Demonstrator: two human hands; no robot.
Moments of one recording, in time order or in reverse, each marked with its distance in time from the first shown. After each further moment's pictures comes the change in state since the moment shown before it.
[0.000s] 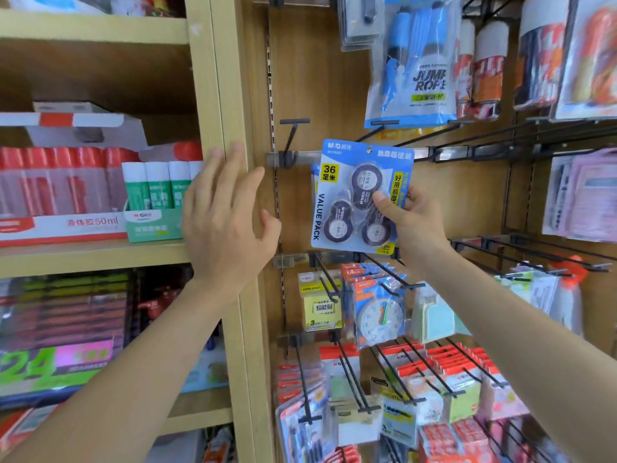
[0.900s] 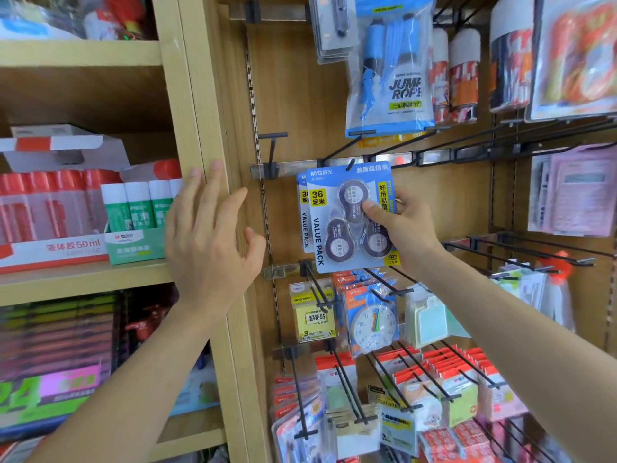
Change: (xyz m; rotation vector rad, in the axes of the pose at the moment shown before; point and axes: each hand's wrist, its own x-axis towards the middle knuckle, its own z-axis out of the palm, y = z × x) left_hand -0.005 -0.001 0.002 0.010 0.022 0.003; right_hand 0.008 -0.003 -0.014 -0.157 0.027 0.018
